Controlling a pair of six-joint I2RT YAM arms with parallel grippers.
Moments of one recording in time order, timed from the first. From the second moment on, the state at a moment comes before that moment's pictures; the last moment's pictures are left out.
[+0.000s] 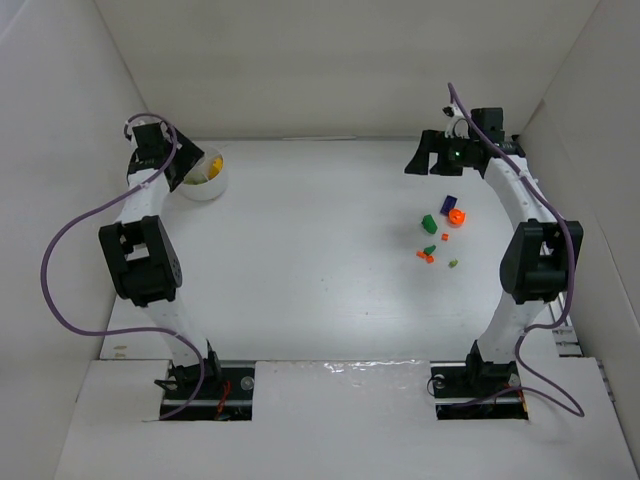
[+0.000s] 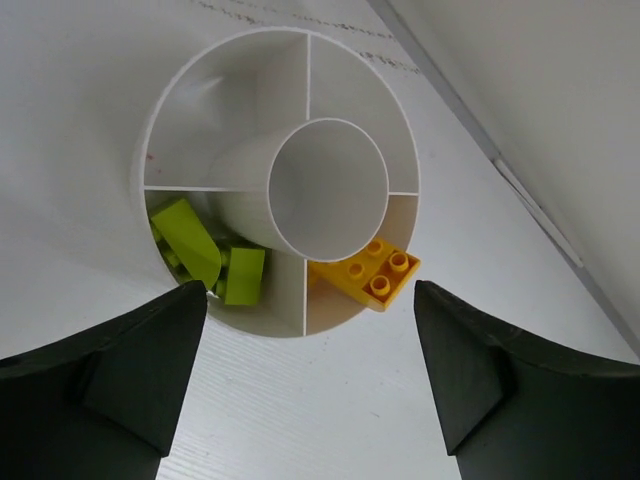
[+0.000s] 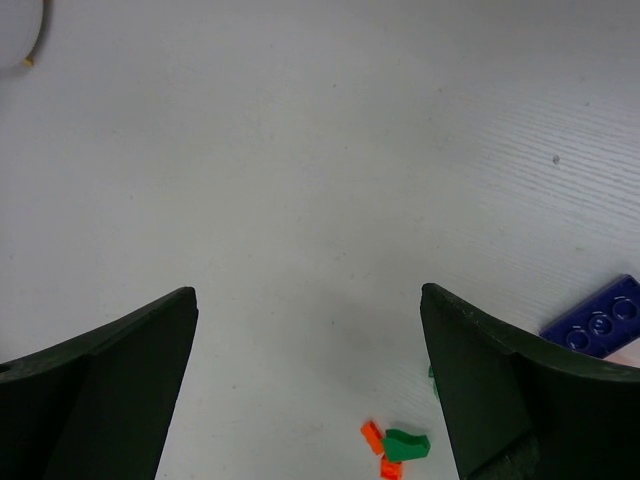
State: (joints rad) left arm 0.22 1.89 1.55 -0.31 0.09 -0.67; right arm 0.01 1.86 1.67 -0.56 -0.57 0.10
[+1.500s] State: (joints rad) left arm -0.13 1.54 1.35 -0.12 0.30 -0.08; right arm -0.02 1.63 1.08 -0.76 -0.20 -0.56
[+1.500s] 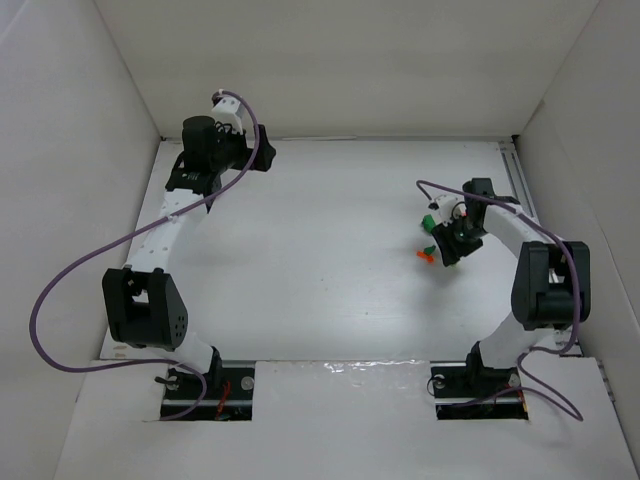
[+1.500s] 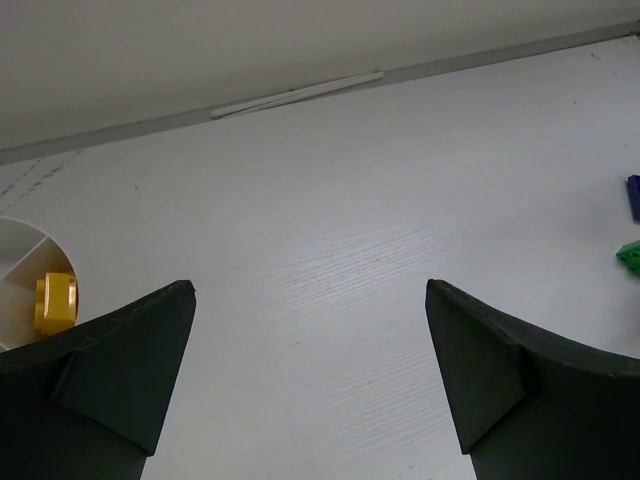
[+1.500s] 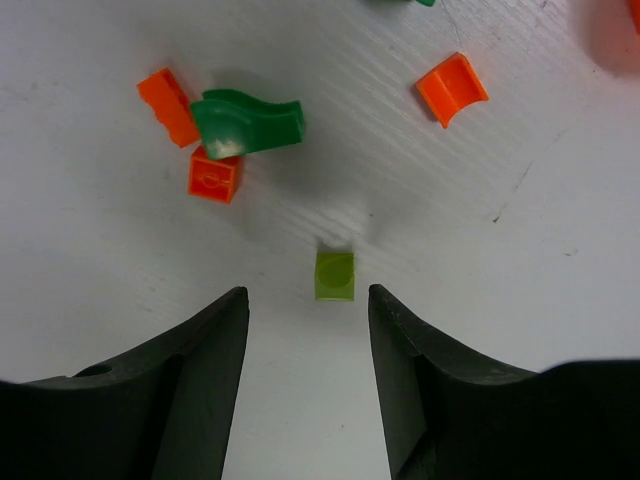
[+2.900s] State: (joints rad) left arm -0.13 1.60 1.36 -0.12 0.31 -0.10; right arm -0.03 1.76 1.13 -0.74 -0.13 -0.51
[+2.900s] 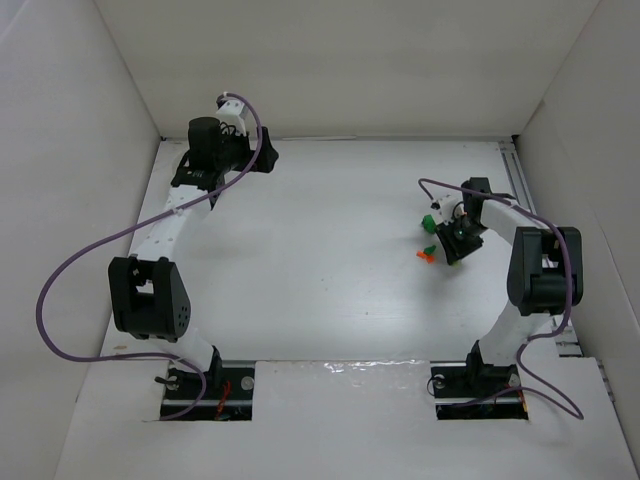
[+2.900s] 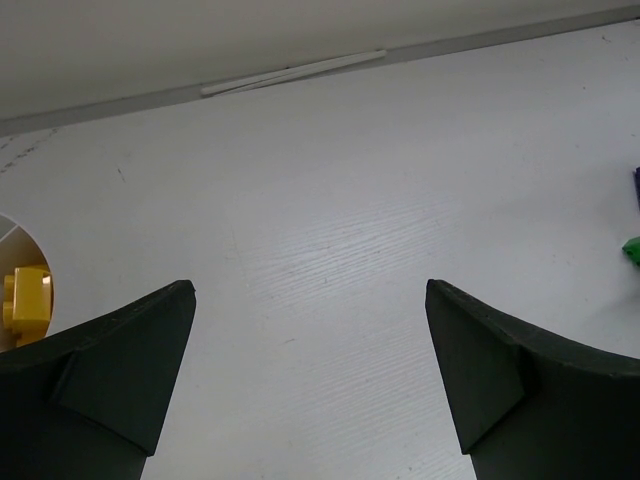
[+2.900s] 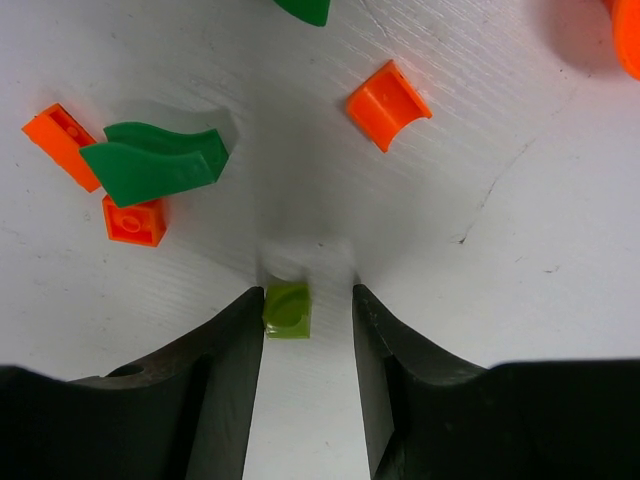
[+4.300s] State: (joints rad) left arm -0.30 1.45 1.09 0.08 0.77 0.17; right arm 0.12 2.09 1.94 -1.27 -1.04 -0.49
